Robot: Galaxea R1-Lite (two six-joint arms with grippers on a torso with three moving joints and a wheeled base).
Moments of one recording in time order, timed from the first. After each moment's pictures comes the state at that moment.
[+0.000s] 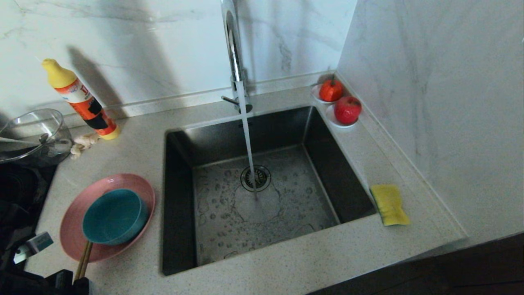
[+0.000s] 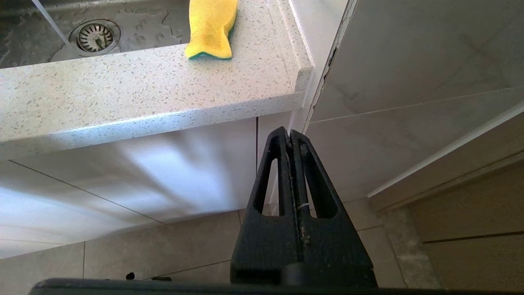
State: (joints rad) left arm 0.25 1.36 -0.67 0.56 -0.19 -0.24; right arm 0.00 0.00 0.00 0.00 0.00 0.00
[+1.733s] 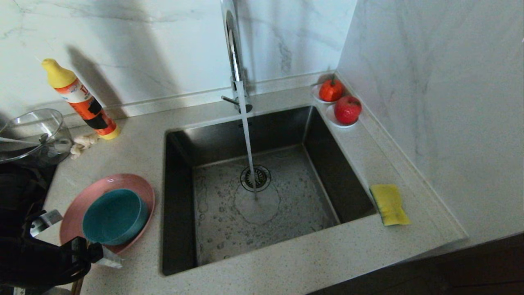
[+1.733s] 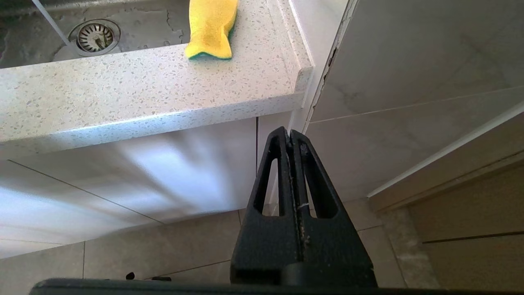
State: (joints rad) left arm 0.25 1.50 -0.79 0.50 -0.23 -0.34; right arm 0.00 0.00 0.00 0.00 0.00 0.00
